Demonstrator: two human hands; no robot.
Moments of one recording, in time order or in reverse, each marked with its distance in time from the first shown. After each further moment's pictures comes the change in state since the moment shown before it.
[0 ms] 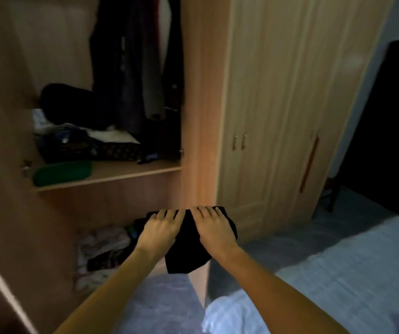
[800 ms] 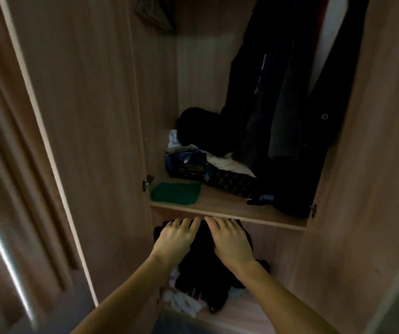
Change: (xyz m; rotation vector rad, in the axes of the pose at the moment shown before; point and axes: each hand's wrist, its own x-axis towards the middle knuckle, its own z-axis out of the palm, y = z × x) left_hand 0.087 -0.246 0.056 0.336 -0.146 -0.511; right_hand 0.312 -0.076 0.162 0.395 0.087 -0.485
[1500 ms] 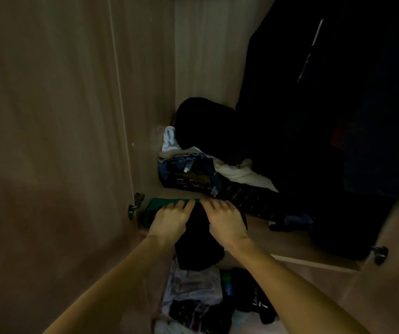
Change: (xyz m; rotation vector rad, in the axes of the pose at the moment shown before) left_hand 0.202 -0.171 0.142 -0.039 0.029 -0.035; right_hand 0.247 0.055 0.159 -0.067 -0.031 0.022
